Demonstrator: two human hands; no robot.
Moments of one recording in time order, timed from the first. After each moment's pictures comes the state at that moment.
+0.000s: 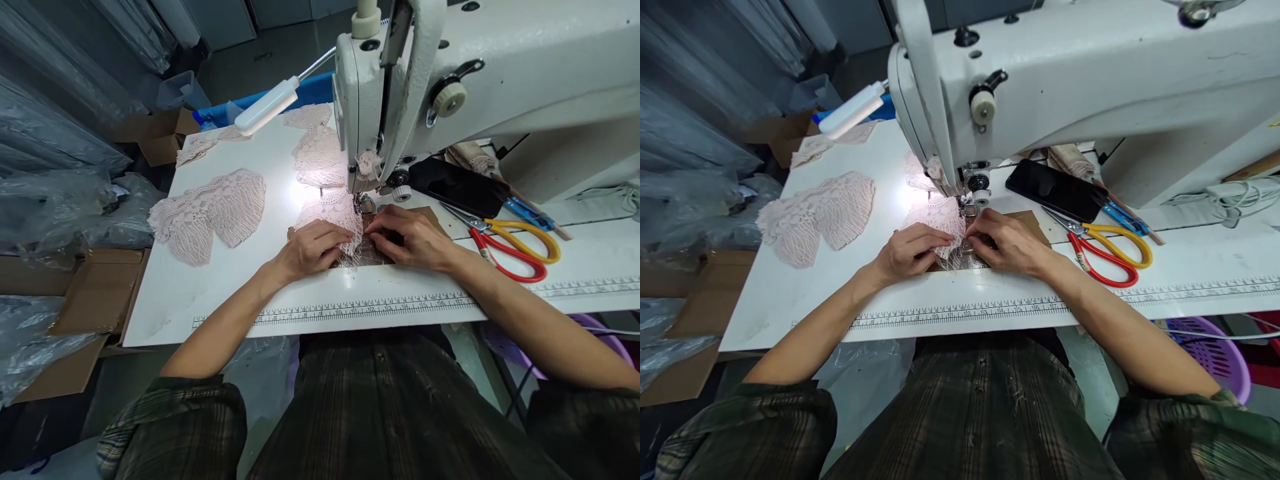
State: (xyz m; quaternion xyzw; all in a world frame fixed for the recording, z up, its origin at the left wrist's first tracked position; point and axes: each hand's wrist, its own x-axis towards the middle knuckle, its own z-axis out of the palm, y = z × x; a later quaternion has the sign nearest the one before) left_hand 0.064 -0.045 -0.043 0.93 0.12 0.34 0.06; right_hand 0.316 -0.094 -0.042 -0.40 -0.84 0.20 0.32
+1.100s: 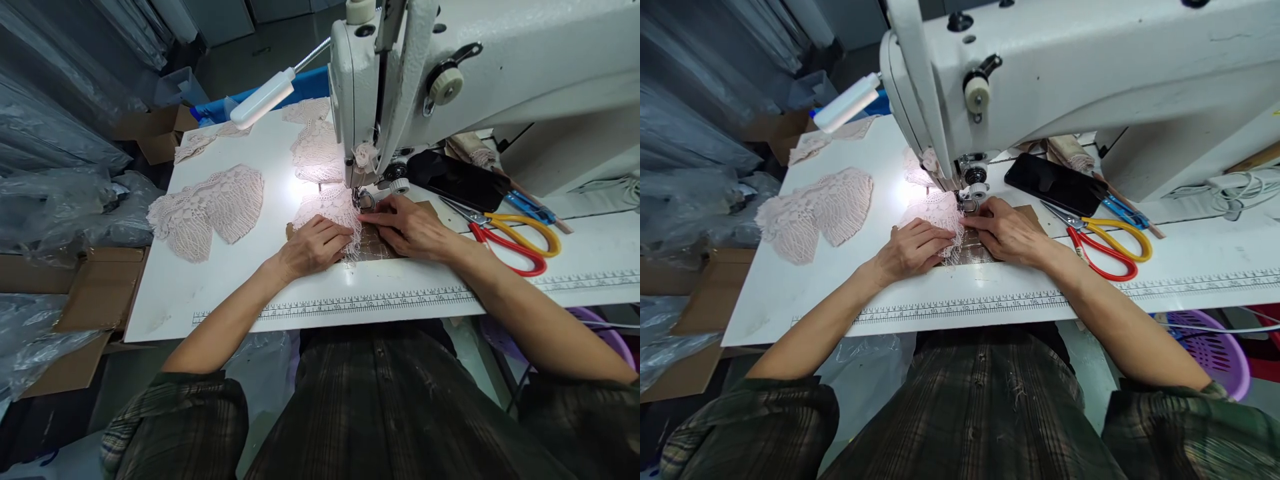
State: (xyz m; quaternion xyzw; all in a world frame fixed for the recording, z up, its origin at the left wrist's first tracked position) left_hand 0.067 -0.049 -0.040 0.96 0.08 0.27 -0.08; right_hand 0.328 -0.084 -0.055 -0.43 -0.86 0.10 0.28
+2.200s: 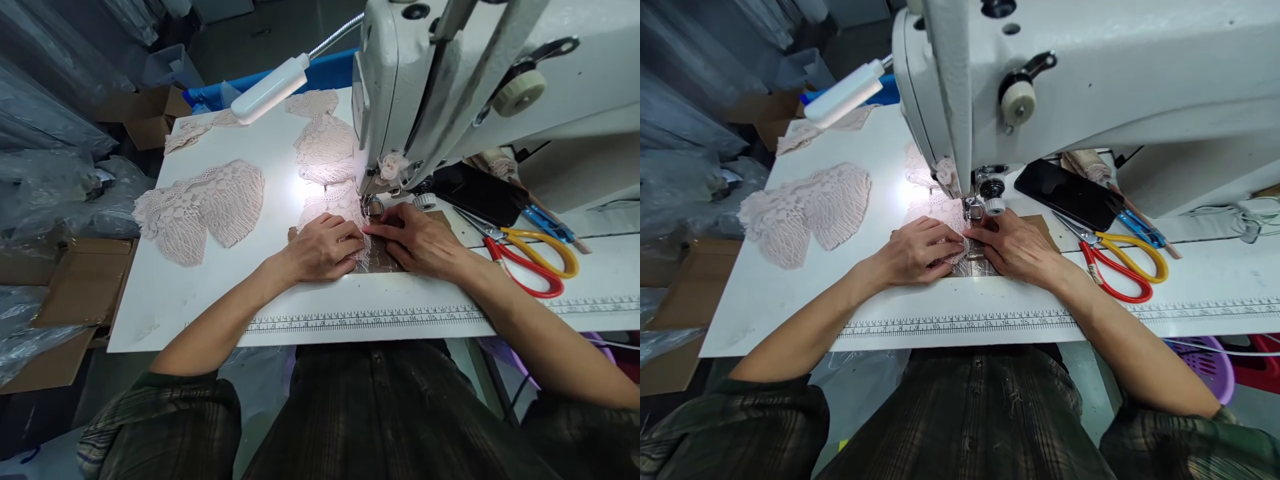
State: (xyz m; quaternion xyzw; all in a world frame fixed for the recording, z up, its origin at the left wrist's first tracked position) left_hand 0.074 -0.040 -0.036 0.97 0.13 0.21 0.01; right_hand 0.324 -0.087 -0.054 -0.45 -0.87 0.06 0.20
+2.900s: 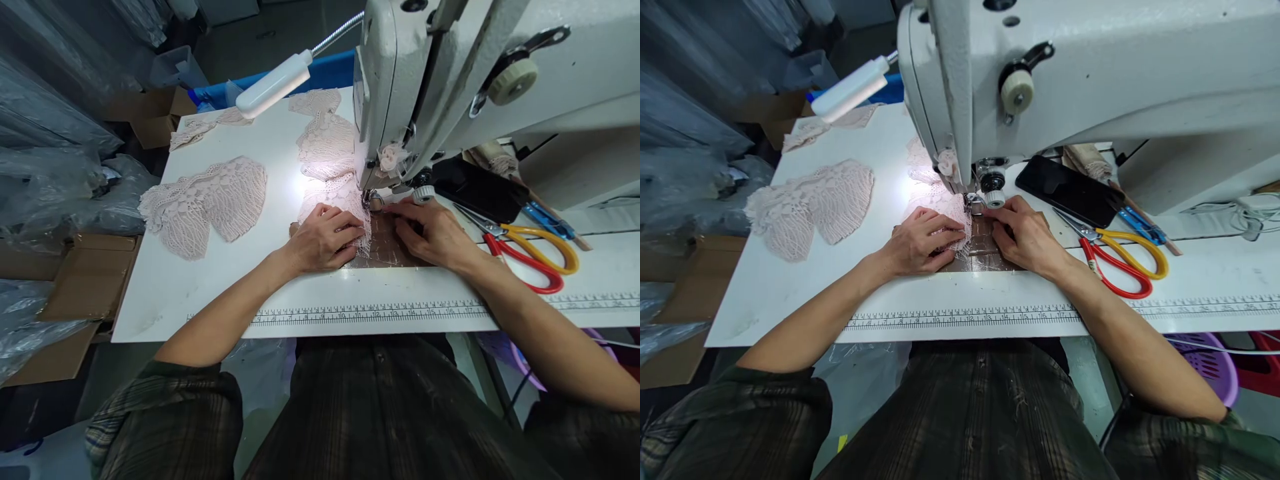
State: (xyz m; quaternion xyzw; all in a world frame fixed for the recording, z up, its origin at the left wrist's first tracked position) left_hand 0.073 -0.036 -0.048 0.96 0.16 0.24 0.02; right_hand 0.327 -0.089 -0.041 -0.53 -0.79 0.14 0.28
